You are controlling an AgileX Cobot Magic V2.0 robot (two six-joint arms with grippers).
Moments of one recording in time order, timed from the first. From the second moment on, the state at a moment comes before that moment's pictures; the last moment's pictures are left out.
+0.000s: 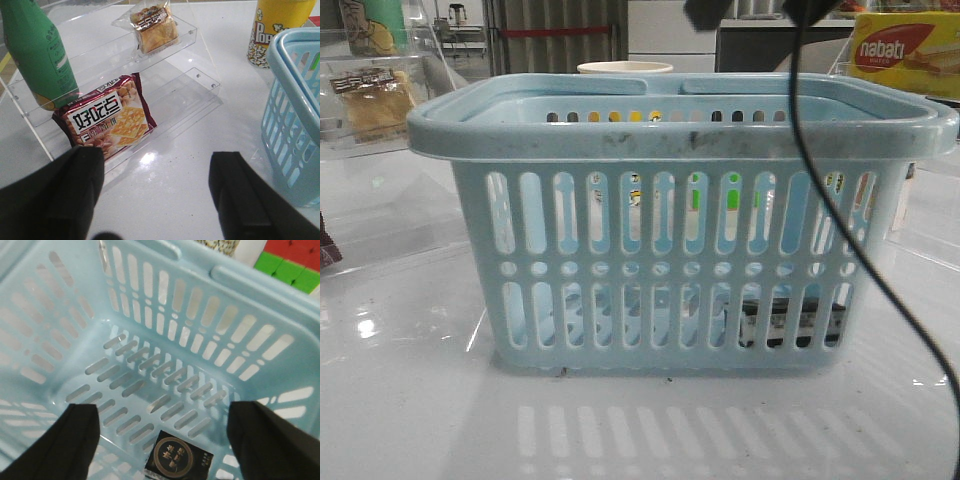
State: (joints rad) left arm -0.04 0.55 -0.70 -0.04 0.69 0.08; right arm 0.55 1.35 -1.25 -0.05 0.71 0.12
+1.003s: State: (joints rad) left arm -0.04 0.84 -0.73 -0.09 0.51 0.08; right arm 0.56 0.68 -0.79 -0.13 0.78 0.12
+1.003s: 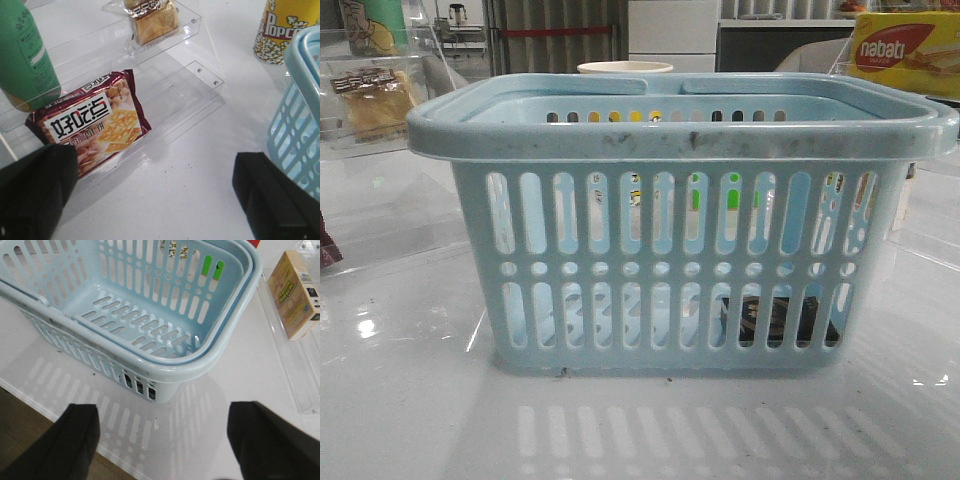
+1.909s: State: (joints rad) left arm -0.03 1.77 -1.43 -0.09 0.41 0.08; right arm 0.56 0.68 -0.79 -0.13 0.78 0.12
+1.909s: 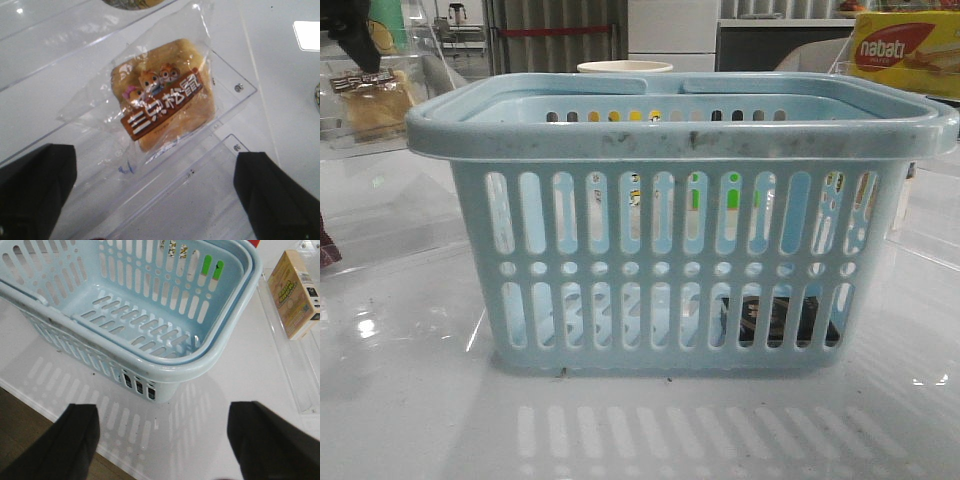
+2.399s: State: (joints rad) left arm -0.03 1.91 -1.50 -0.05 0.34 0.08; right arm 0.56 0.68 -0.79 -0.13 0.78 0.12
